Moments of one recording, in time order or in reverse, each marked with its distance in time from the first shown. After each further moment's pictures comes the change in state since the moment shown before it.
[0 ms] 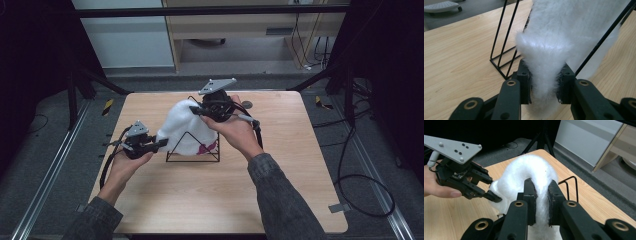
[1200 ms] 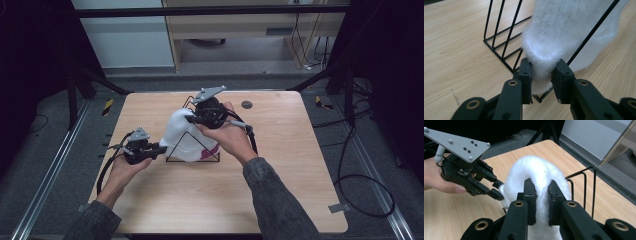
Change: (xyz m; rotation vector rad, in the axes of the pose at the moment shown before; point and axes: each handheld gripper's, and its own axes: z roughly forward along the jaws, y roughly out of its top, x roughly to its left) left arm 0.004 -0.021 0.006 0.087 -0.031 0.001; right arm 0.013 -0.011 0.020 0.059 0.032 -0.011
